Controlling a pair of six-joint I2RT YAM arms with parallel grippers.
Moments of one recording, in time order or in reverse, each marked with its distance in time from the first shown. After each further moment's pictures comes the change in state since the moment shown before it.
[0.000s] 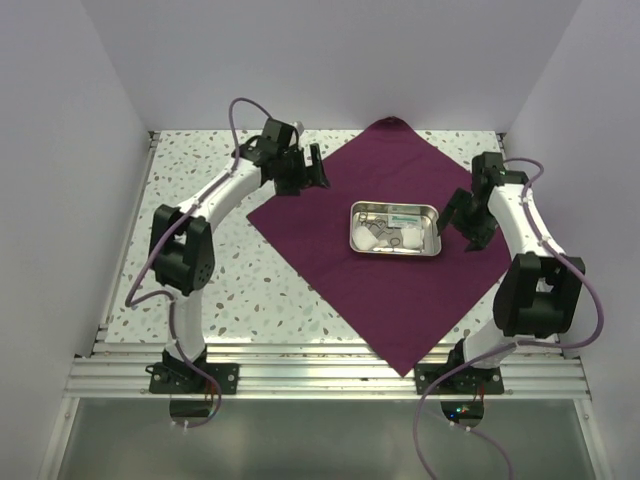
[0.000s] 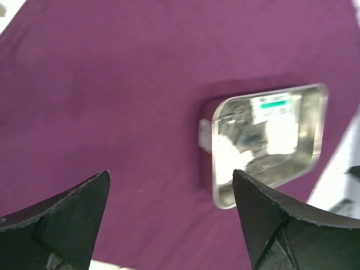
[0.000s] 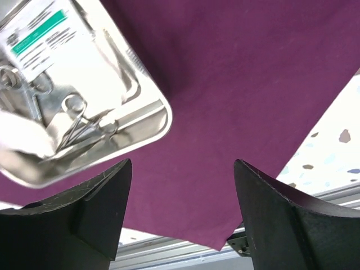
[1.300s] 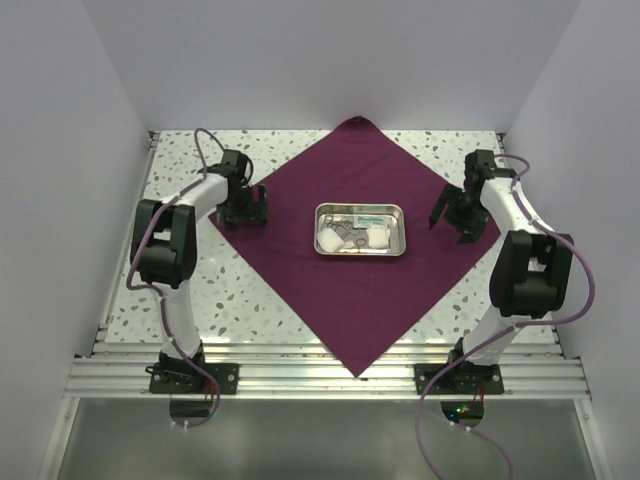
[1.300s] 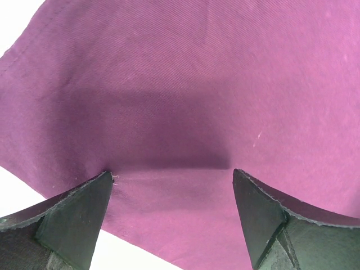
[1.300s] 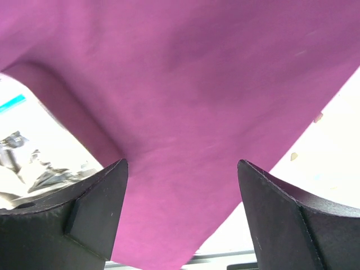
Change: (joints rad) left arm 0.235 0.019 -0.309 -0.077 -0.259 0.296; right arm -0.008 0.168 0.036 0.139 -0.039 -0.074
